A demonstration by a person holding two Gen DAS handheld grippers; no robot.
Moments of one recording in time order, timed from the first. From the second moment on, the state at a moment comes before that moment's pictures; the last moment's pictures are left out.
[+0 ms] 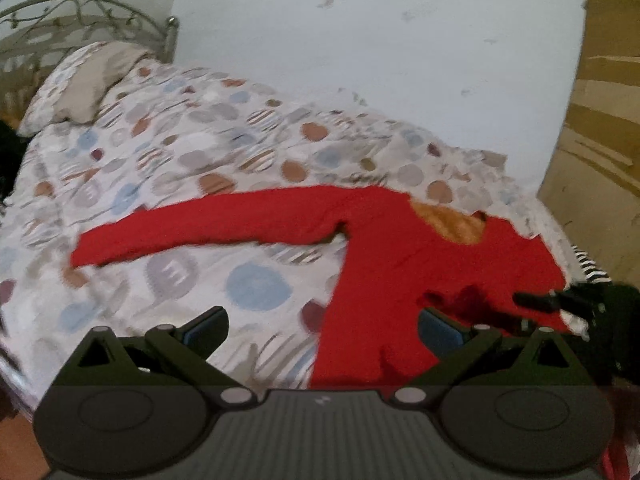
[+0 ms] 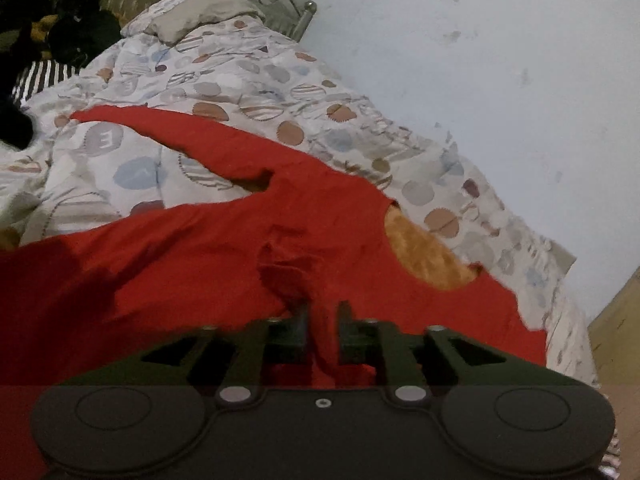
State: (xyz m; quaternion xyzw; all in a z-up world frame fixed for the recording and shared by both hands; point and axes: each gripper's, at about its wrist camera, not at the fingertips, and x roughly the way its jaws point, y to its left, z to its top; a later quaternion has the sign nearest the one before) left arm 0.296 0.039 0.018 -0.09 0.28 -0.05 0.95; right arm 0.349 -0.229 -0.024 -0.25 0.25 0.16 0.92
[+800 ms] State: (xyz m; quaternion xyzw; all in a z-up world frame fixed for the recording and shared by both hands) left arm 0.428 -0.081 -0.054 0.03 0.31 -0.09 0.95; right arm 0.424 -0.427 -0.077 -0.31 0.29 -0.06 0.90
